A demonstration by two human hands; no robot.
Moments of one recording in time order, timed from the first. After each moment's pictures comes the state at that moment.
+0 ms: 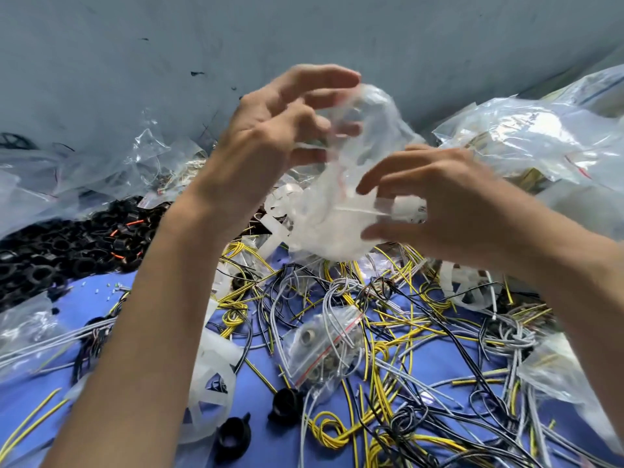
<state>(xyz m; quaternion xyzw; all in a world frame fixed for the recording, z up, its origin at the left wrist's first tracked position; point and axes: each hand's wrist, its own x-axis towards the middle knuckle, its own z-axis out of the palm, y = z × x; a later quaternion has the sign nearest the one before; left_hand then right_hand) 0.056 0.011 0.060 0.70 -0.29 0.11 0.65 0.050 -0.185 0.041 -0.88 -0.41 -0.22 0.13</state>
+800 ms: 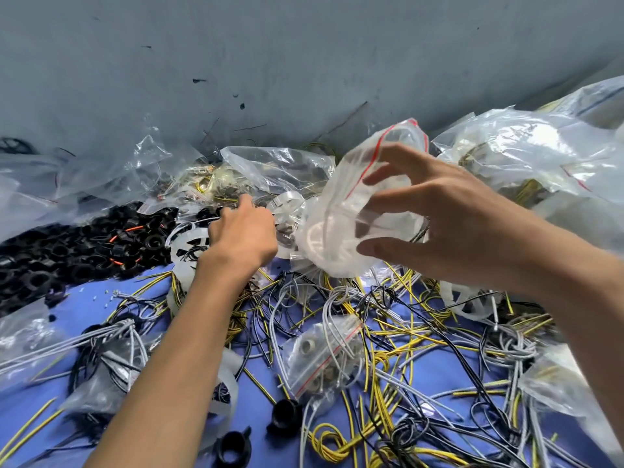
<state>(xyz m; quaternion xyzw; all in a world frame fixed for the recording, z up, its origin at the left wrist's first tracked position) 0.095 0.034 -0.013 1.00 0.08 0.06 0.01 0.041 -0.183 0.043 -0.88 -0.41 -0.18 0.16</state>
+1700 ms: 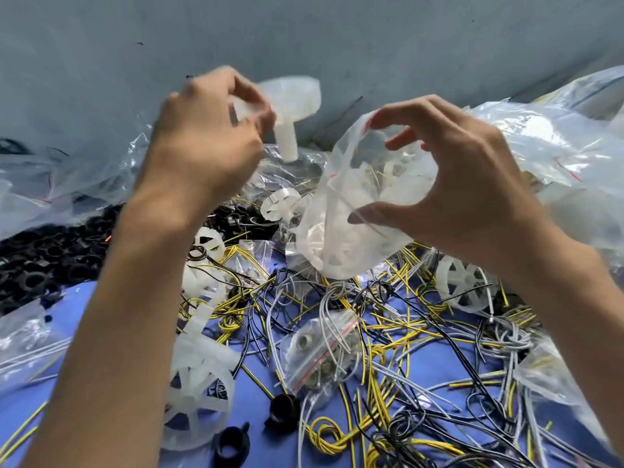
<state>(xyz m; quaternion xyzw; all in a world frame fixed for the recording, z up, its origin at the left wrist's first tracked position) 0.055 0.034 0.070 0.86 -0.06 0.33 0.38 0.042 -0.179 0.045 -0.87 -0.29 -0.32 0.24</state>
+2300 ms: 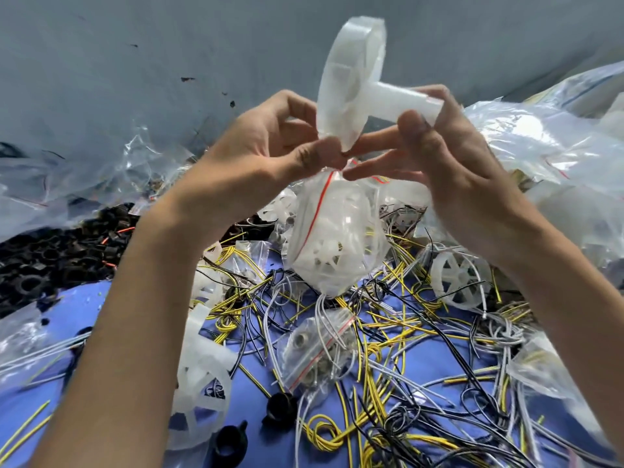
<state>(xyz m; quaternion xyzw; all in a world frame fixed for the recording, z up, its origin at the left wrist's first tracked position) 0.046 0.013 0.060 0.76 -0.30 0.07 0.57 0.040 -0.171 0.048 -0.70 -0.35 -0.12 0.61</state>
